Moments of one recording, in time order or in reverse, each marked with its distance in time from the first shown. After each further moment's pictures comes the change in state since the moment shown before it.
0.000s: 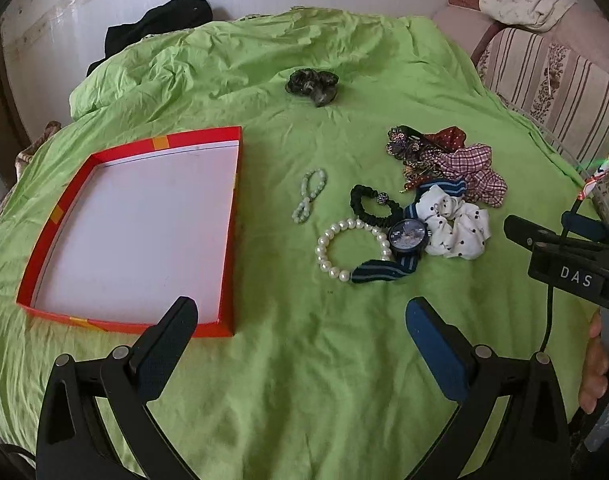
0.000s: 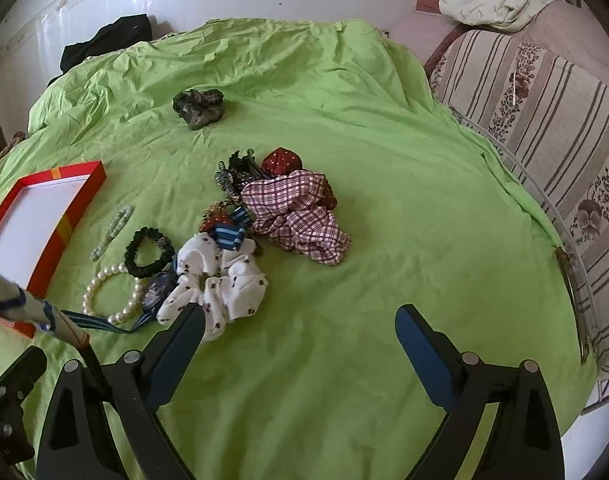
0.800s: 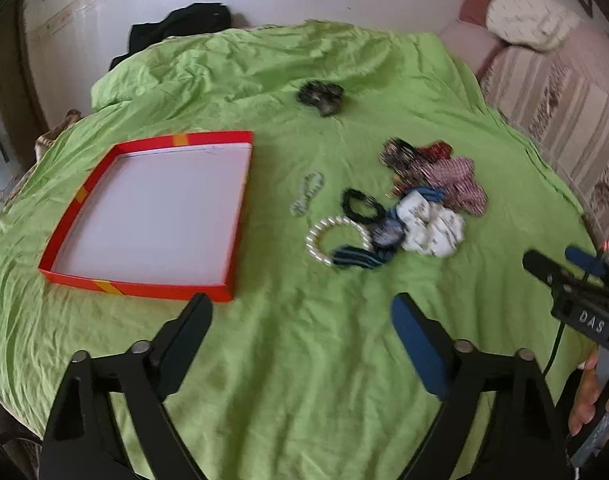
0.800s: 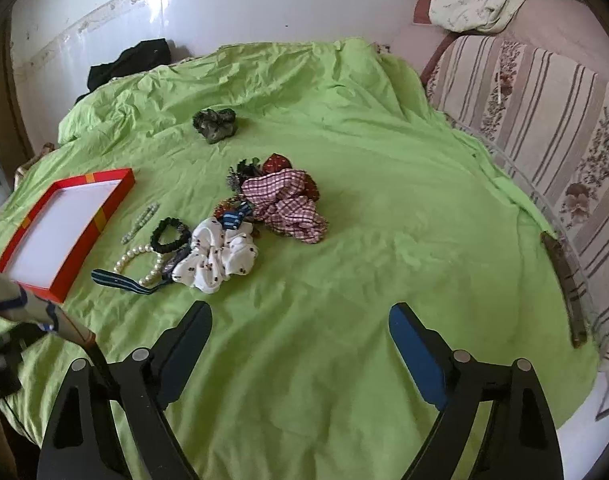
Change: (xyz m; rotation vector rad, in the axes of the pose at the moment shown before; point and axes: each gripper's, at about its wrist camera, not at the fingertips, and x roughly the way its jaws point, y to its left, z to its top) left arm -0.044 -0.004 -0.008 -0.081 -0.020 0.024; right arm -0.040 -0.039 -0.032 0.017 -0.054 0.124
